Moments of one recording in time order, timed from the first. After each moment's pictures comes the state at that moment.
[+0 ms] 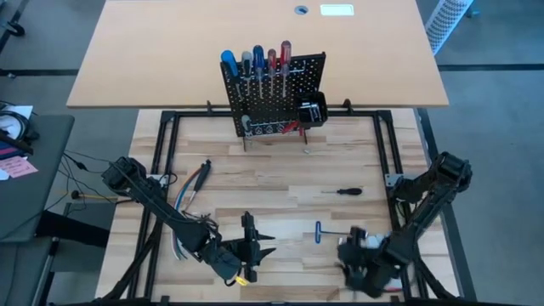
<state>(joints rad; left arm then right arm) -0.66 1.75 1.18 0.07 -0.79 -0.09 0.98 1.63 0.99 -0.60 0.51 1.13</state>
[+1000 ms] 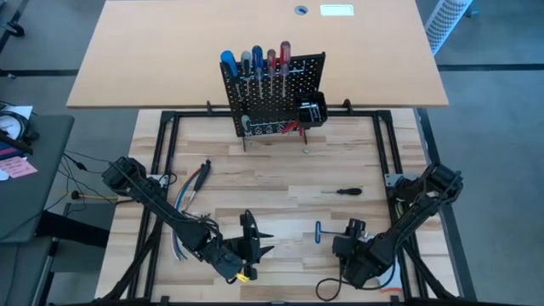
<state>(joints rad) -0.65 1.75 1.18 0.01 -0.79 -0.15 0.87 1.81 0.98 -0.77 0.36 1.09</state>
